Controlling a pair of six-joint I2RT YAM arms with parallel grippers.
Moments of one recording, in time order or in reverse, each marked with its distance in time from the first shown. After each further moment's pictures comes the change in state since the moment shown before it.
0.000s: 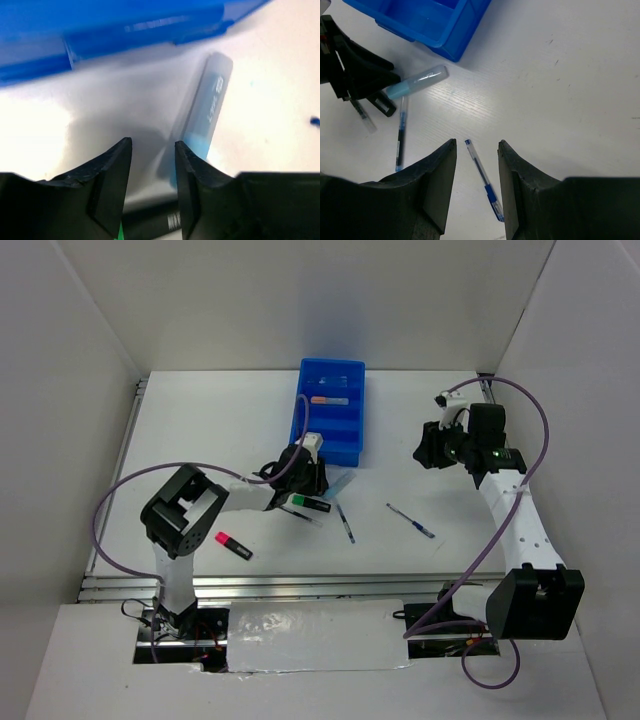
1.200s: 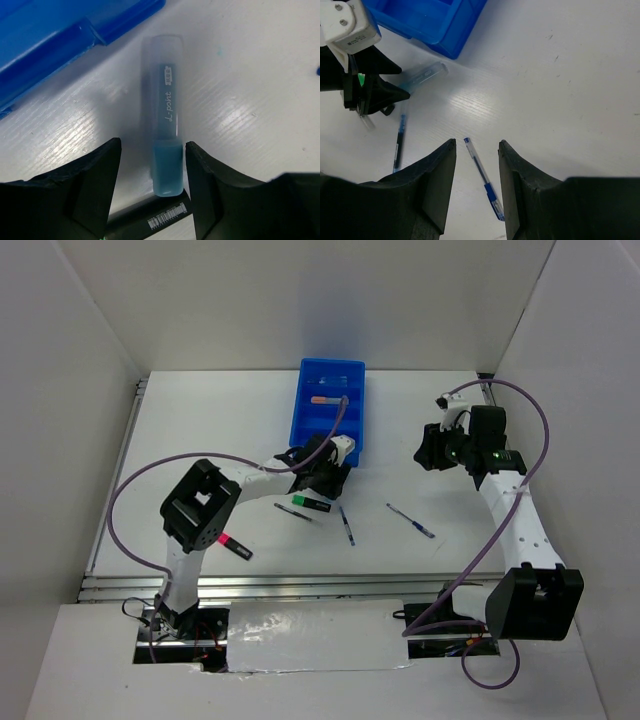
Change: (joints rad) left arm -0.064 0.086 0.295 -0.415 0.084 0.279; right arm -0.013 -0.002 -0.019 0.008 -0.008 0.000
